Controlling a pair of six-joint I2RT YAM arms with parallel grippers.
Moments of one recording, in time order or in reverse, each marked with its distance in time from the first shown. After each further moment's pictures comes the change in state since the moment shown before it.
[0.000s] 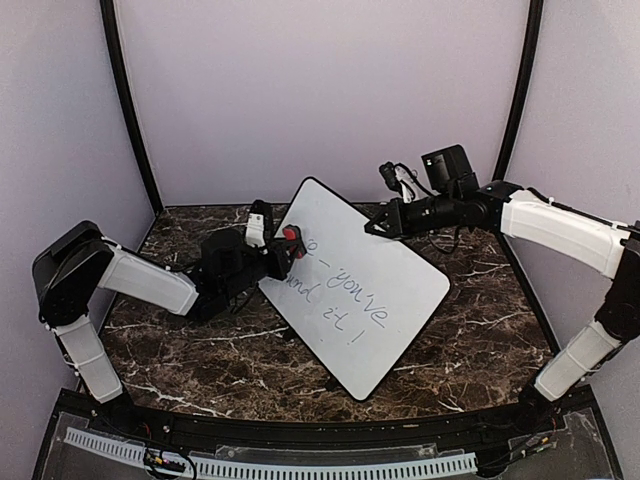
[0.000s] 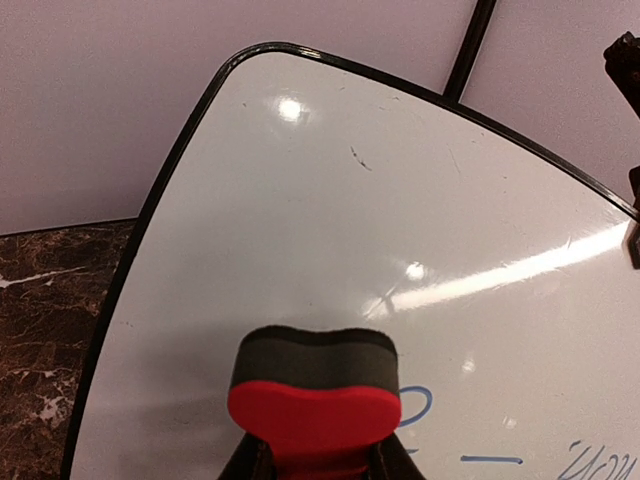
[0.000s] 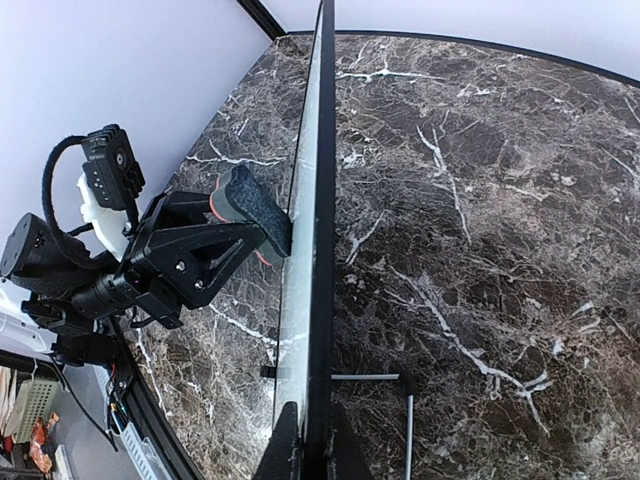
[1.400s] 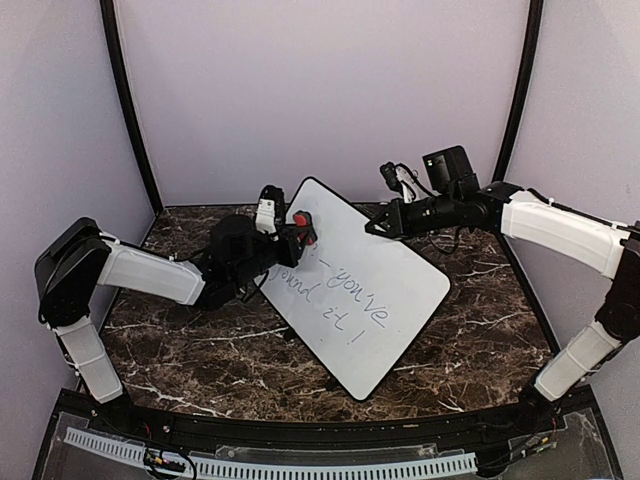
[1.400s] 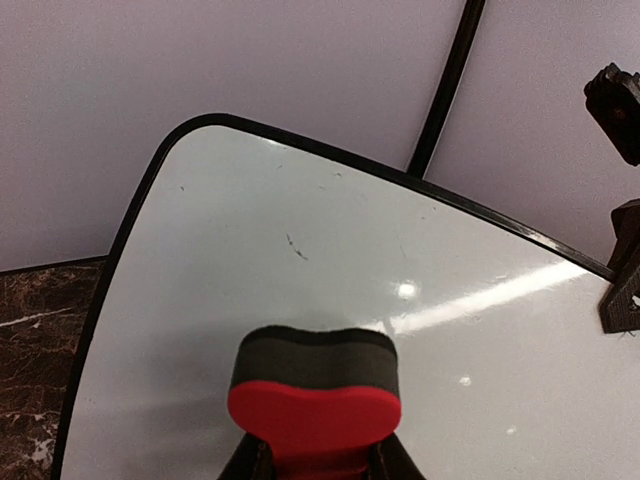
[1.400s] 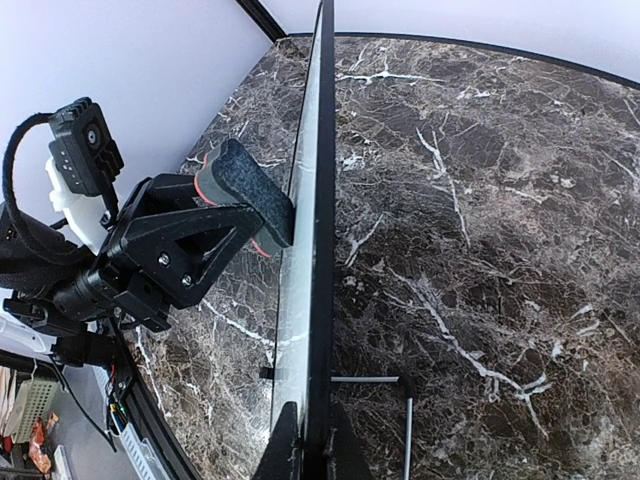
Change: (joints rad) left arm -0.030 0.008 0.127 -0.085 -0.028 0.037; right arm -0.006 -0.002 -0.009 0.012 -0.005 -0.004
